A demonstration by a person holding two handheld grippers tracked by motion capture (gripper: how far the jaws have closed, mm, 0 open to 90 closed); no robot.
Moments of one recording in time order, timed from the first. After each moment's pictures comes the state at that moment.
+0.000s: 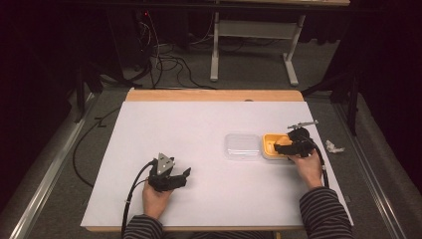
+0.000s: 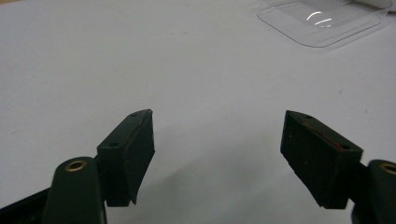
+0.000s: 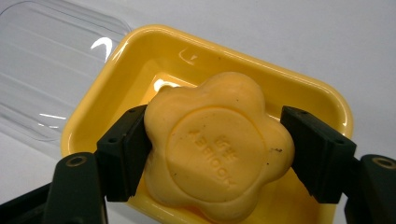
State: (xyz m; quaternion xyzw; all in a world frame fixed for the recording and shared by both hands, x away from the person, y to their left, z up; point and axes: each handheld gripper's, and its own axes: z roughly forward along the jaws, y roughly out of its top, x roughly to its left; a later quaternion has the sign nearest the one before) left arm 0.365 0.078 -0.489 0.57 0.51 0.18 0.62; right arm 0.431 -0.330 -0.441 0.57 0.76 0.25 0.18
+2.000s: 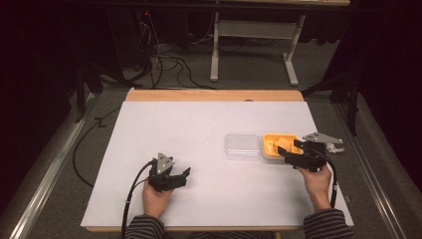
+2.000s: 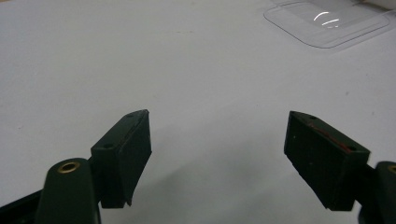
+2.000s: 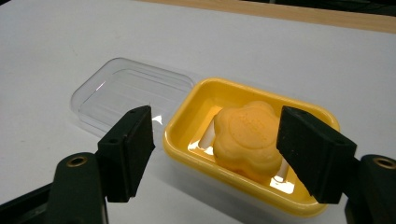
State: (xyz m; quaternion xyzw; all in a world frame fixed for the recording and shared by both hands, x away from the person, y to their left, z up) left arm 0.366 0.078 -0.489 0.56 0.52 0.18 0.62; right arm 0.362 -0.332 -0.412 0.52 0.72 0.40 0.23
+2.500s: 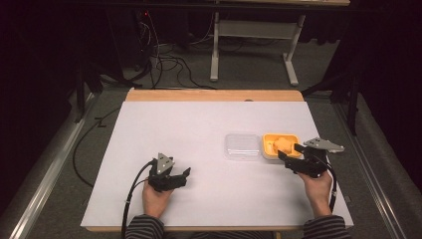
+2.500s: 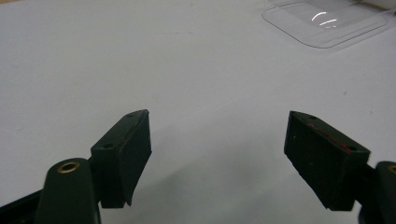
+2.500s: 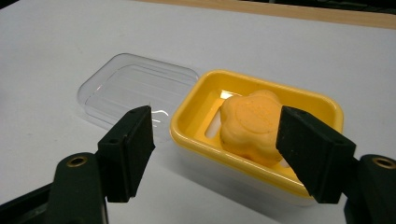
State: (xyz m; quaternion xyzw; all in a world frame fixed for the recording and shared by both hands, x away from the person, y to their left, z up) left arm 0.365 0.078 -0.489 0.56 0.52 0.19 0.62; right arm 0.348 -0.330 -0.418 0.52 0.71 0.40 0.24
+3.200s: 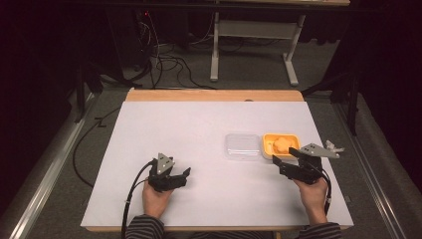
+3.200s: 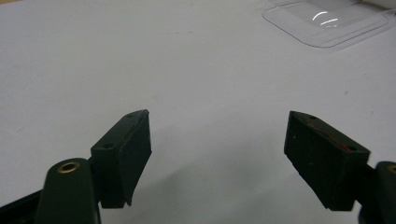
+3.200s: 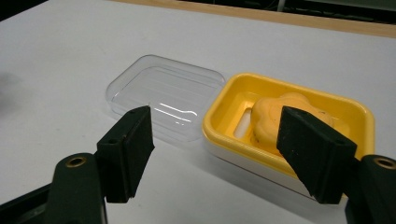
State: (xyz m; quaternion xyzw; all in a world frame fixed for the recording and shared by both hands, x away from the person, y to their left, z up) left arm 0.366 0.077 -0.490 0.56 0.52 0.18 0.62; right arm 0.331 -0.309 -0.419 0.50 0.71 0.42 0.25
